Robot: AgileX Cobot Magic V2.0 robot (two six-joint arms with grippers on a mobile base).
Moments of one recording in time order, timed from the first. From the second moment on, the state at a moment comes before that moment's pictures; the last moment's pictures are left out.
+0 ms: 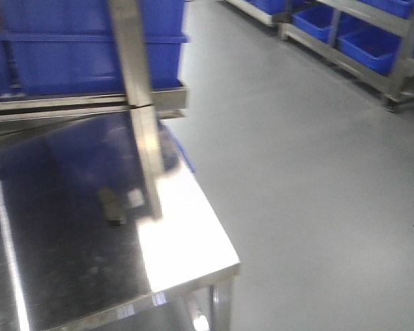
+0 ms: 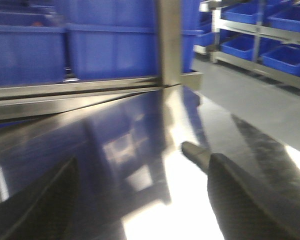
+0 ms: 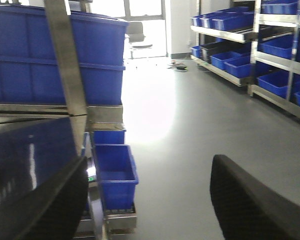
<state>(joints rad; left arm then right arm) -0.02 0.11 -0.33 -0.07 0.48 0.10 0.21 0.36 -0.30 -0.21 0.09 0.23</state>
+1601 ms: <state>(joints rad) -0.02 0.11 -0.33 -0.07 0.48 0.10 0.21 0.36 -0.30 -0.21 0.09 0.23</state>
